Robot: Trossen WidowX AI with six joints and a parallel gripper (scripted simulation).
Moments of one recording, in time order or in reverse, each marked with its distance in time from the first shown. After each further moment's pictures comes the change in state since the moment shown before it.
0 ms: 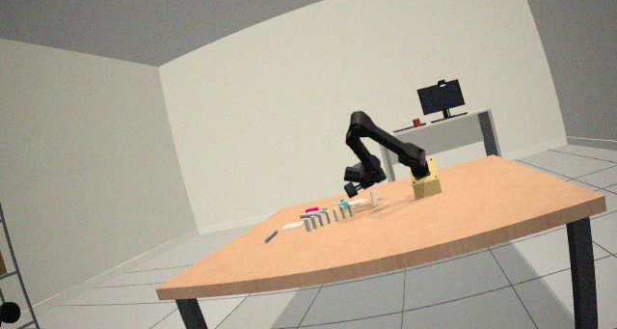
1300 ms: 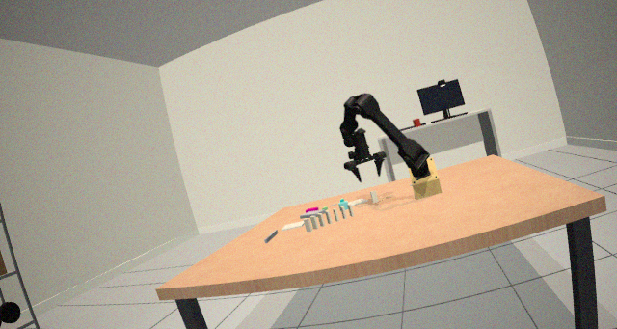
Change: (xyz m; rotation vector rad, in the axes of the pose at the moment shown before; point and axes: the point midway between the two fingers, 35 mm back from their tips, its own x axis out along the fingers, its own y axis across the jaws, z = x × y) arm -0.040 -0.035 0.039 0.043 1.272 0.210
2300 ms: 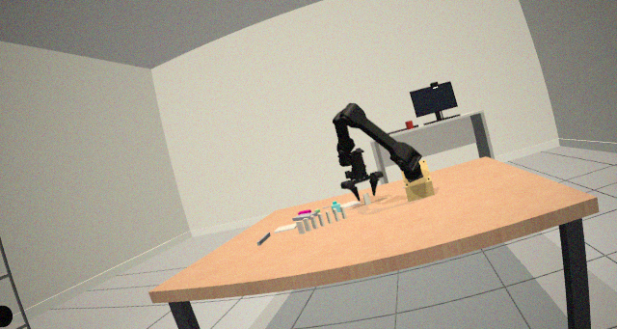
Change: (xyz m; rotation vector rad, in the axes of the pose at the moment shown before) arm 0.078 0.002 -0.003 -0.006 0.016 0.013
